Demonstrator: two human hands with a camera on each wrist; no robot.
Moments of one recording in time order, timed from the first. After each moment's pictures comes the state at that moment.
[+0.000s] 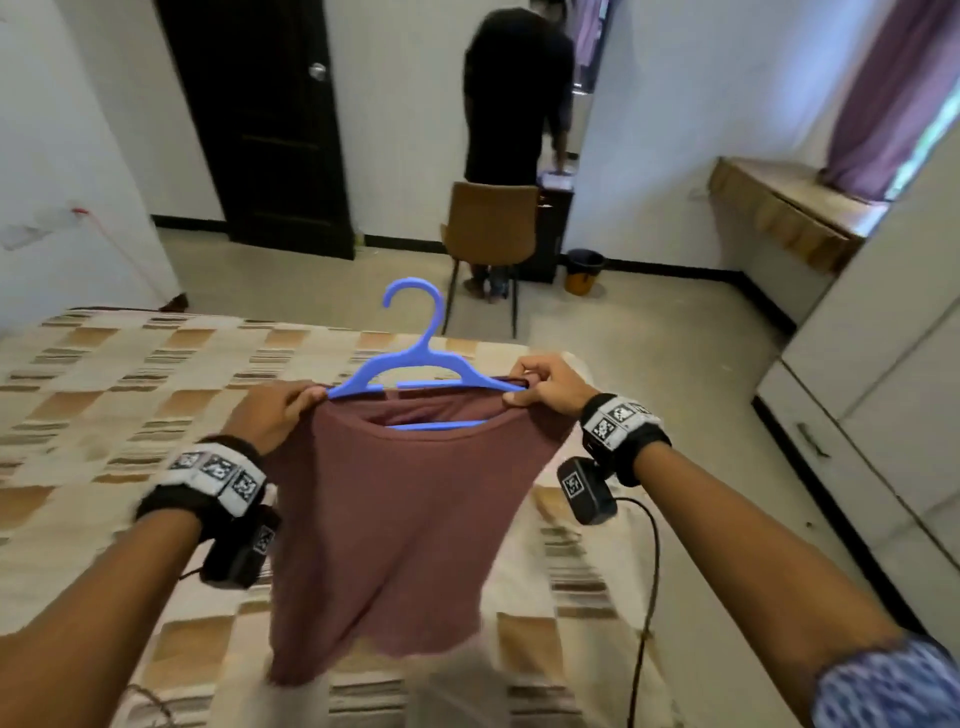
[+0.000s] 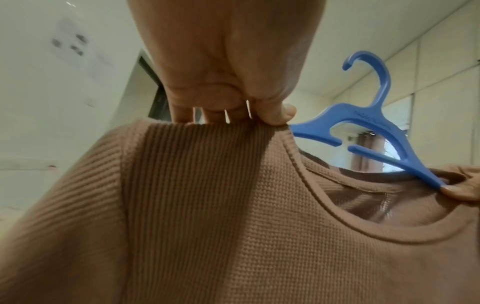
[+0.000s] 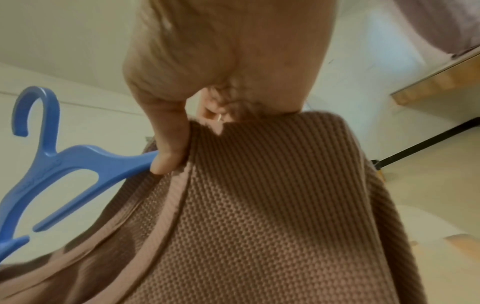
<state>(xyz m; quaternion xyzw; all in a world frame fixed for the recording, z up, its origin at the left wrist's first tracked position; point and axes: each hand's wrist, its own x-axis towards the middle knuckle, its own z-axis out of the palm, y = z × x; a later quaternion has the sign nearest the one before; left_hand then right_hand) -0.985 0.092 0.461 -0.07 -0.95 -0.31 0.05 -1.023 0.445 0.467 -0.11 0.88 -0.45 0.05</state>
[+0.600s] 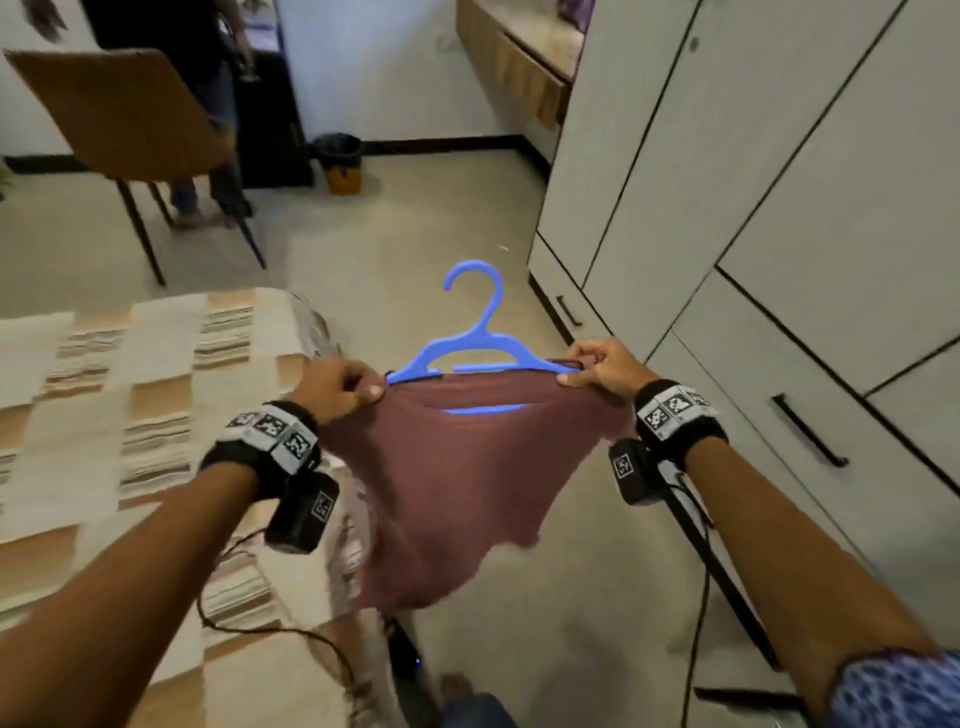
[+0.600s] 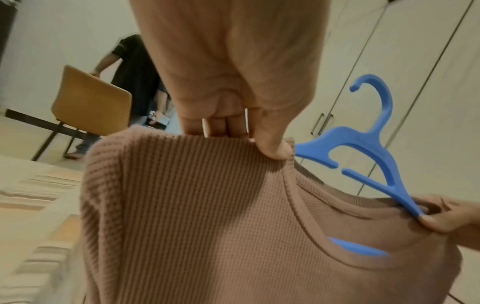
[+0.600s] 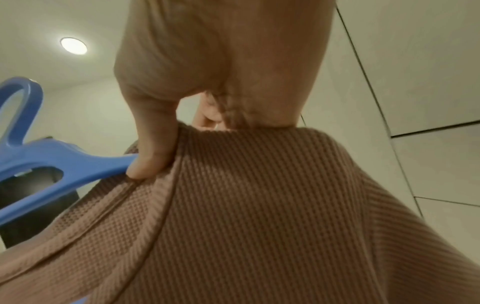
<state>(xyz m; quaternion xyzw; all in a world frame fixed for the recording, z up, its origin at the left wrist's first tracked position) -1.031 0.780 0.396 -0.29 -0.88 -0.33 -0.19 -0.903 1.118 0.398 0.18 0.84 -0.51 0.03</state>
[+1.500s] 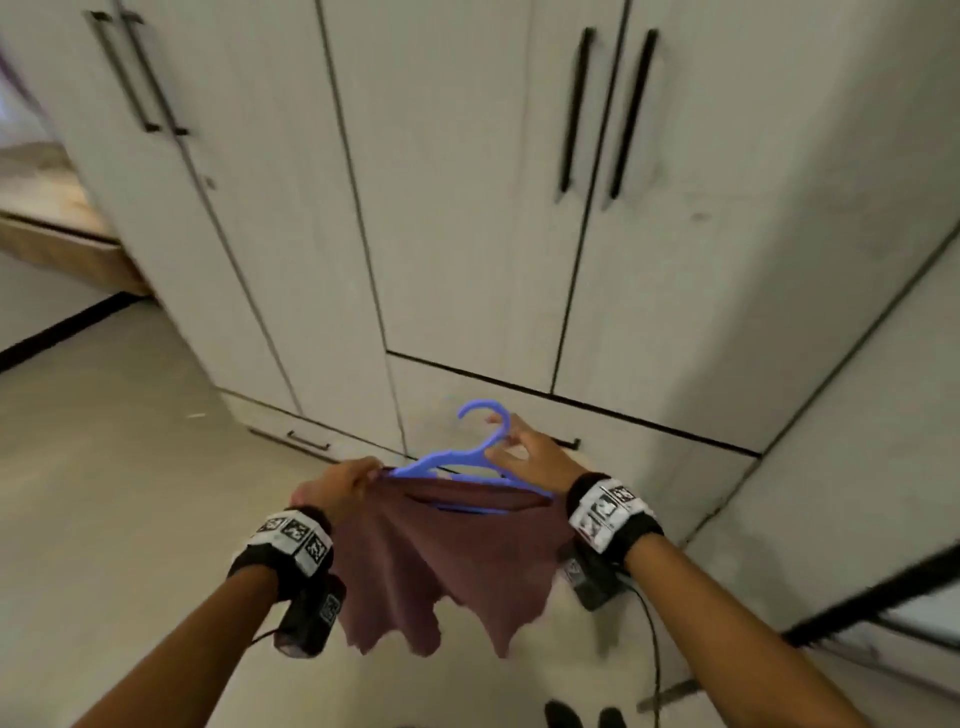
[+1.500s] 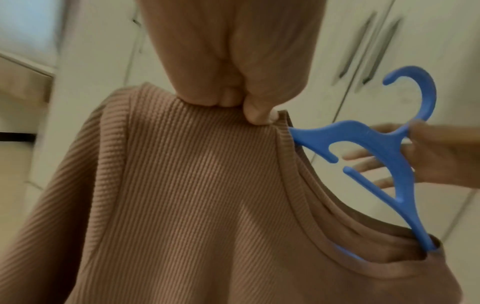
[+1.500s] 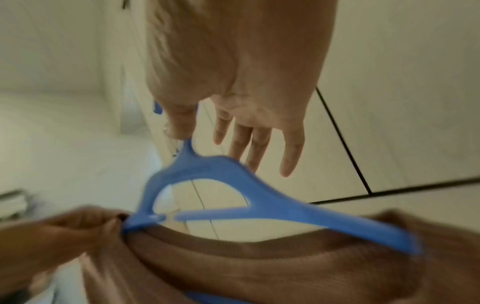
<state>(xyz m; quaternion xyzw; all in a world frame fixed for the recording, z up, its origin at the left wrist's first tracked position) -1.021 1.236 0.412 -0.61 -0.73 -0.15 -0.28 -0.754 1.343 0.407 0.40 0.77 -0.45 -0.20</state>
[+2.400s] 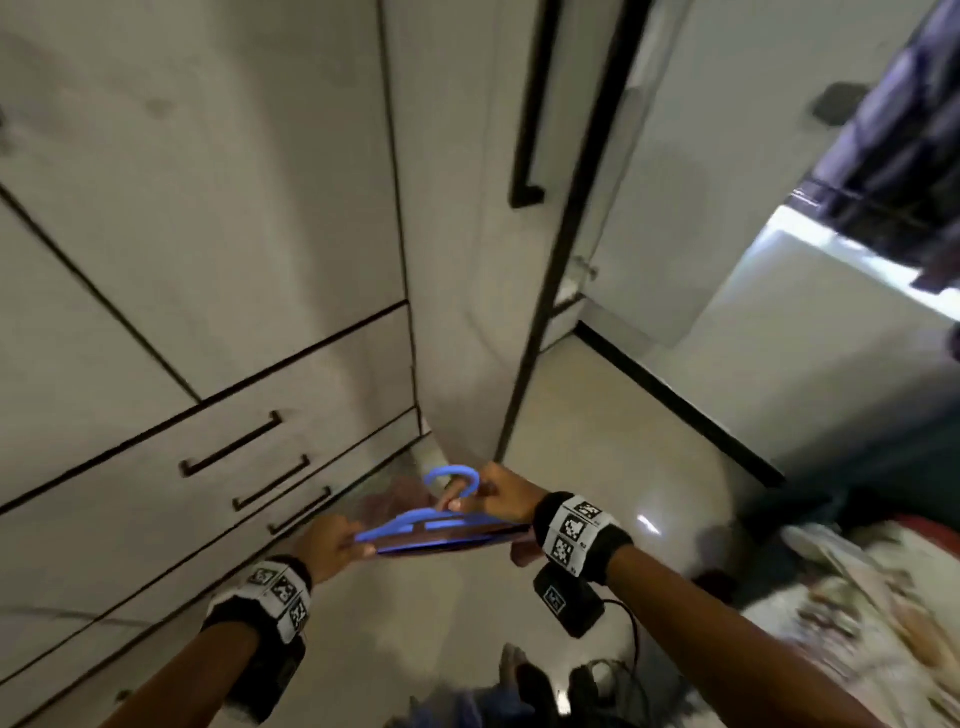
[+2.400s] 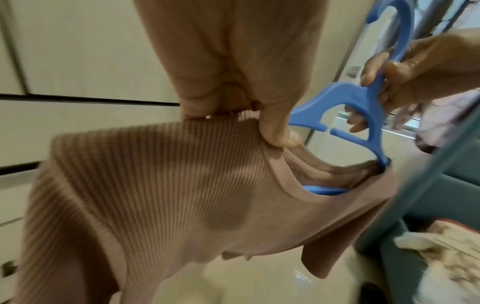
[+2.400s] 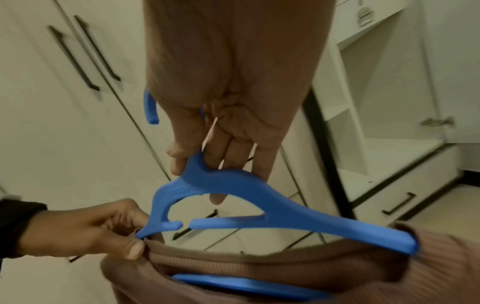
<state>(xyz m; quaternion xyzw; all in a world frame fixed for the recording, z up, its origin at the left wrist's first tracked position) -0.824 1.330 0.322 -0.86 -0.29 0.19 -0.38 -0.607 1.165 0.347 0.65 0.48 -0.48 -0.34</state>
